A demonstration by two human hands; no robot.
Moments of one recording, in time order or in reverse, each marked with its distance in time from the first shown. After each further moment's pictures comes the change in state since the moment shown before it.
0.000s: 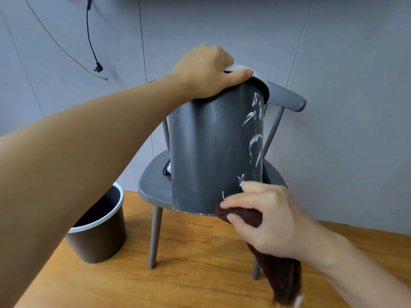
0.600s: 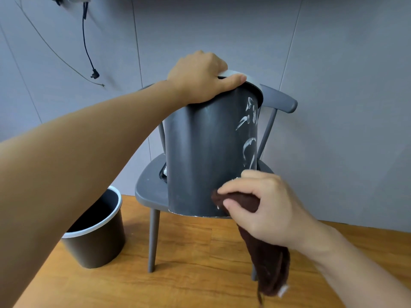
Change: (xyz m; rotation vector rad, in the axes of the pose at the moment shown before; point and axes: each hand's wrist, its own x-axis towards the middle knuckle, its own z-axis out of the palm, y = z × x) left_hand -0.001 0.009 -0.001 0.038 -0.004 0.032; right_hand 0.005 -0.003 -0.012 0.090 0.118 0.072
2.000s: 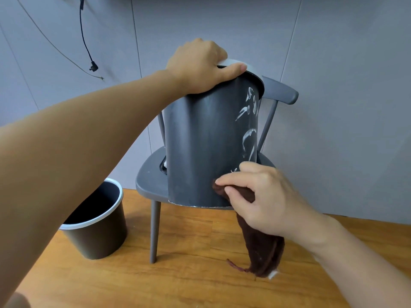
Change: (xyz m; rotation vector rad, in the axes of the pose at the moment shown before) left_hand -0.004 0.003 -0.004 0.003 0.008 0.013; right_hand -0.003 -0.002 0.002 -0.091 -0.072 -0.002
